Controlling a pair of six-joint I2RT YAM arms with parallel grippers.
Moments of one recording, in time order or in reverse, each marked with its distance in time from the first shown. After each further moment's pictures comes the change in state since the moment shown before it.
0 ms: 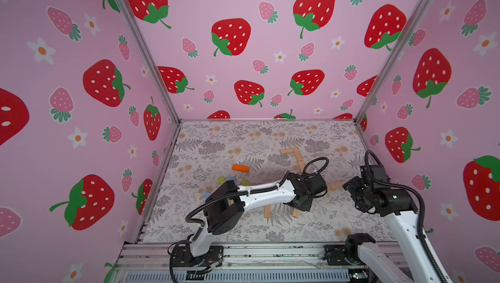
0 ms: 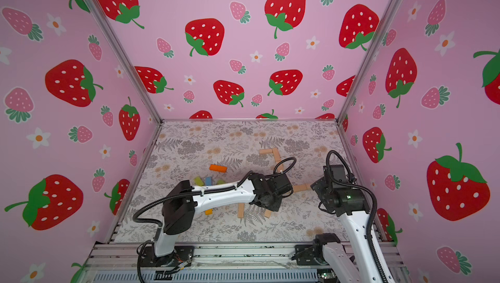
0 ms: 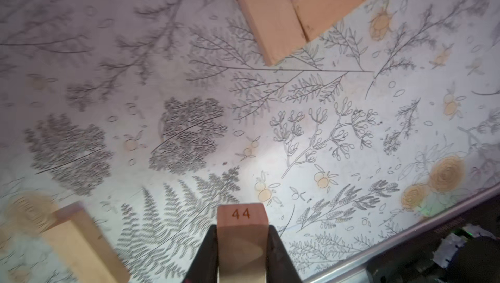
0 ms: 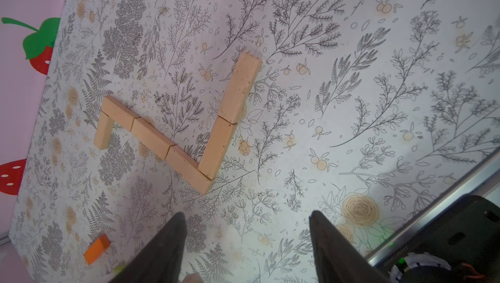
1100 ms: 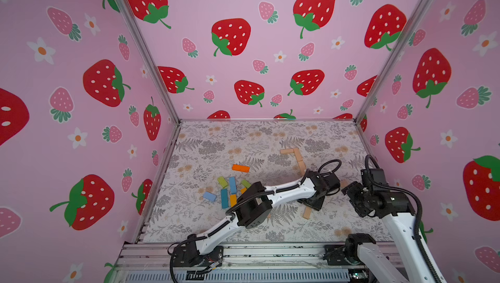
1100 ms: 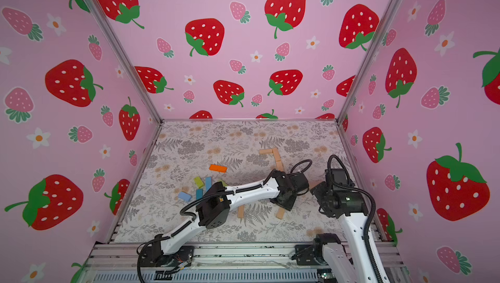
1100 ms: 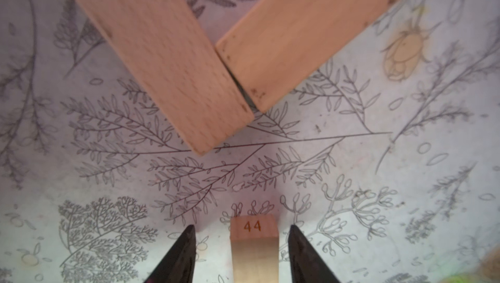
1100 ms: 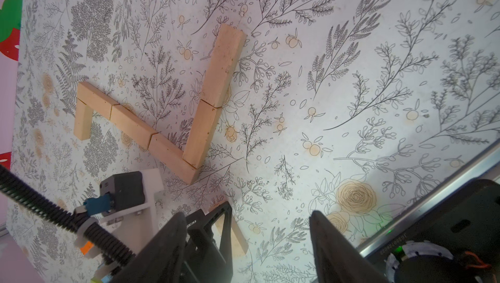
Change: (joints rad) left arm 0.019 0.357 0.450 -0.196 0.032 0.079; right arm -0.043 -0.012 -0.060 0.006 -0.074 -0.022
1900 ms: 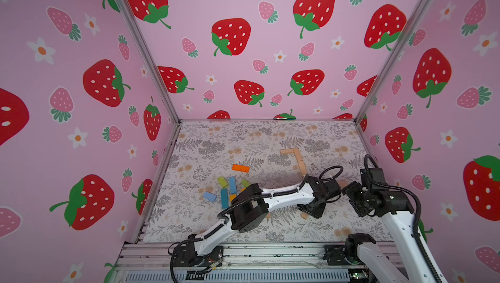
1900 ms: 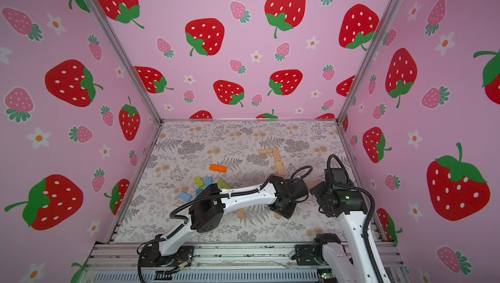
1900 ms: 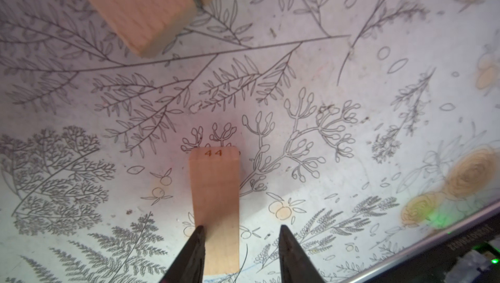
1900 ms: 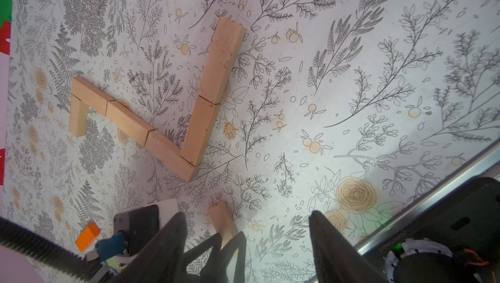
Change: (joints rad) left arm -0.043 -0.103 -0.137 0.045 0.067 -0.006; right arm 0.000 0.013 0.000 -0.001 -0.010 -0.006
